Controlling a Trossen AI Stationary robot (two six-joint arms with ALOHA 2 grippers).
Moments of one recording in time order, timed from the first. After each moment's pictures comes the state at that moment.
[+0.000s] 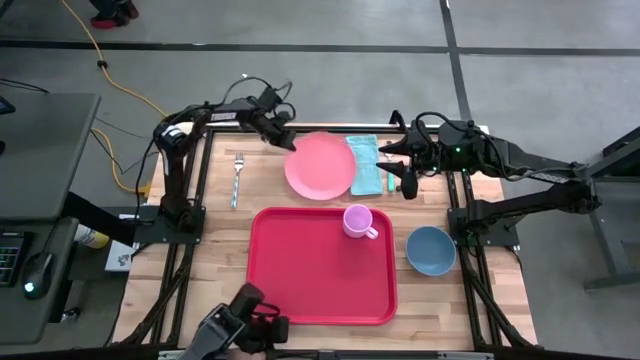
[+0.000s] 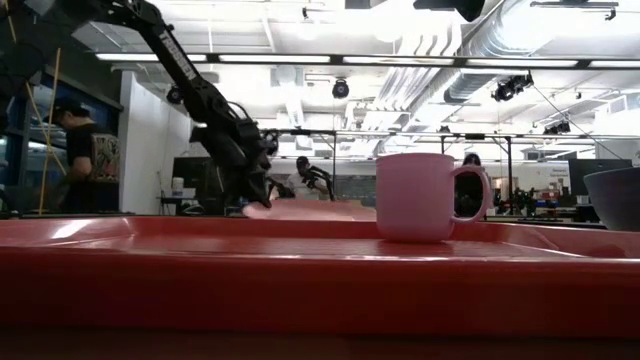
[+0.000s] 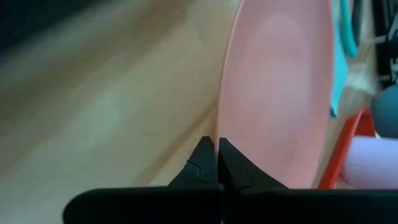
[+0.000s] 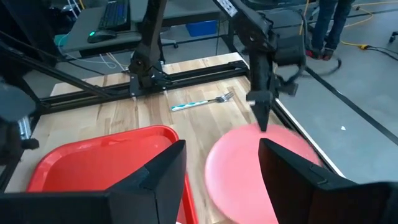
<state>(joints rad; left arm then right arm) 0.94 1.97 1.28 -0.47 0.64 -0.13 -0.18 0.99 1.15 -0.50 0.04 0.10</state>
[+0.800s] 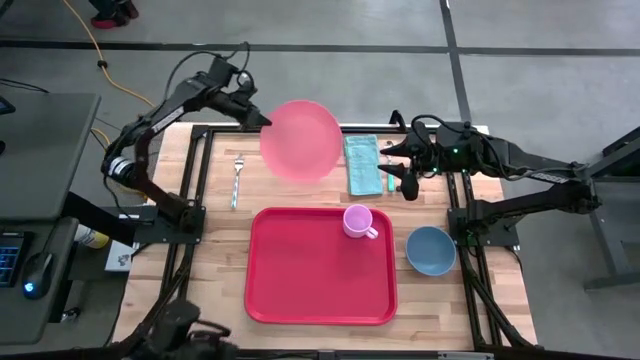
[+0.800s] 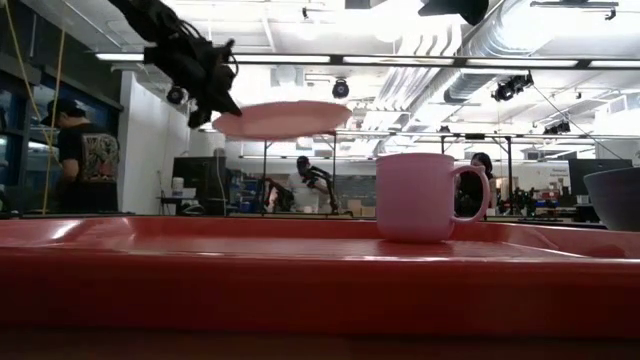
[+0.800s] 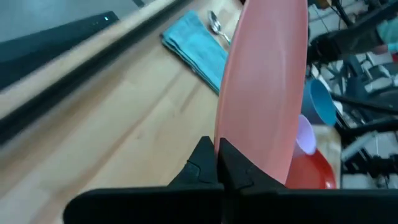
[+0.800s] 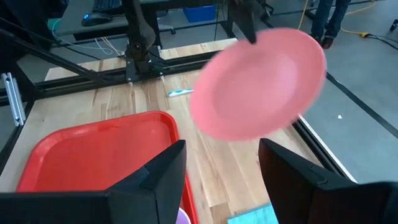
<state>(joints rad) 1.07 1.47 1.29 -0.80 0.78 0.06 -0.18 0.99 1.15 -0.56 0.04 0.09</state>
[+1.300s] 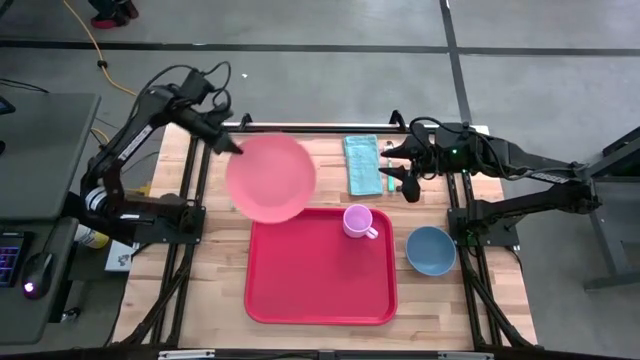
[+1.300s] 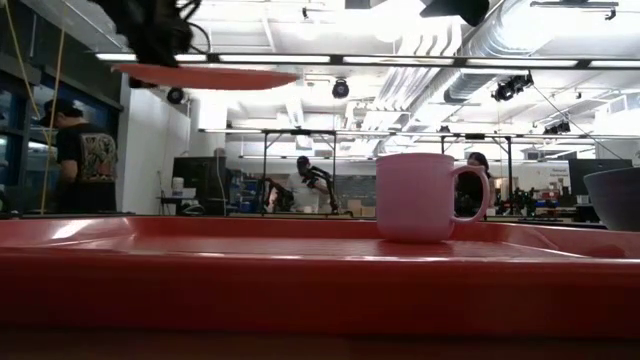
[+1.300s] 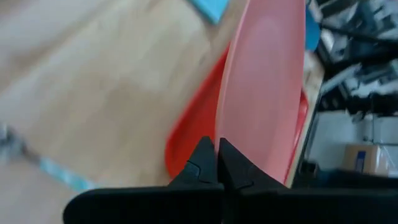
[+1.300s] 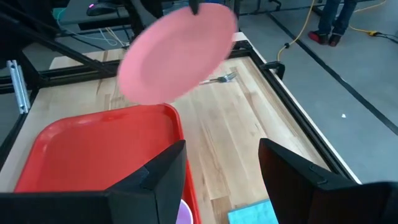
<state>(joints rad) 1.07 1.18 1.29 -1.39 0.72 0.21 -0.18 0.99 1.15 -0.58 0.02 0.06</state>
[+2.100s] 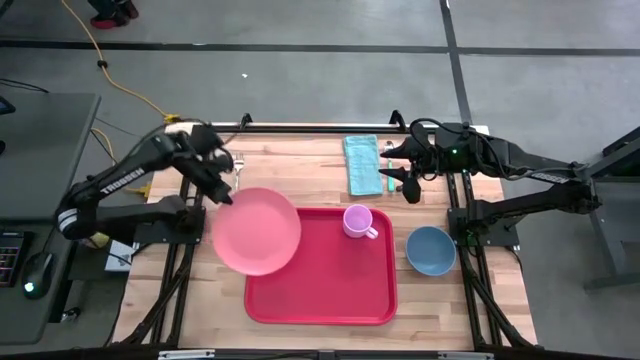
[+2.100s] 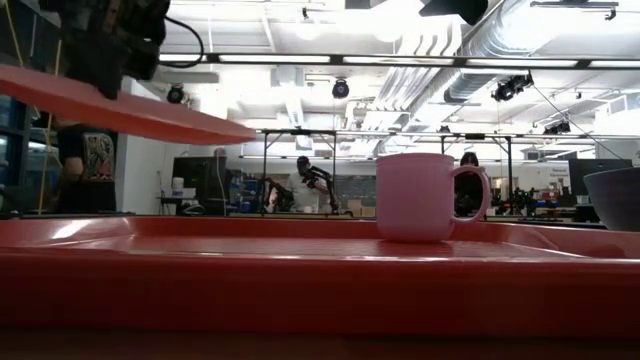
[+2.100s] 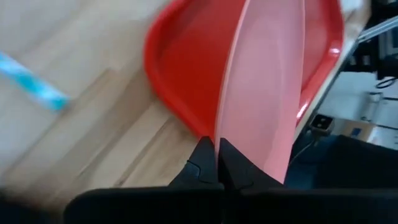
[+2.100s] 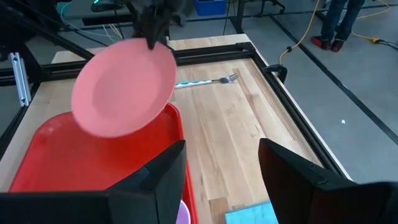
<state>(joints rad) 0.64 0.87 0.84 -1.21 0.59 -0.30 -0.18 0.99 1.15 -0.58 0.01 0.02</state>
